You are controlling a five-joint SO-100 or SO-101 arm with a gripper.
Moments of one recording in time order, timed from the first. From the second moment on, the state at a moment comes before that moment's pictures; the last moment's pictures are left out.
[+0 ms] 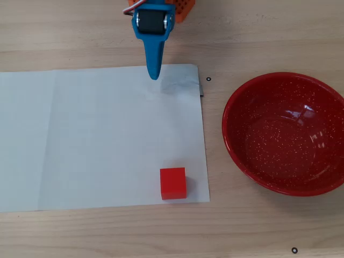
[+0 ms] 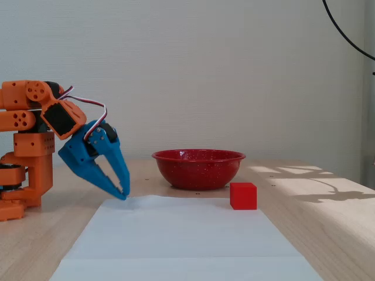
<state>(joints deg) -1.6 180.4 174.2 53.9 -10.0</state>
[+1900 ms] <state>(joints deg) 5.2 68.2 54.0 84.5 -9.2</state>
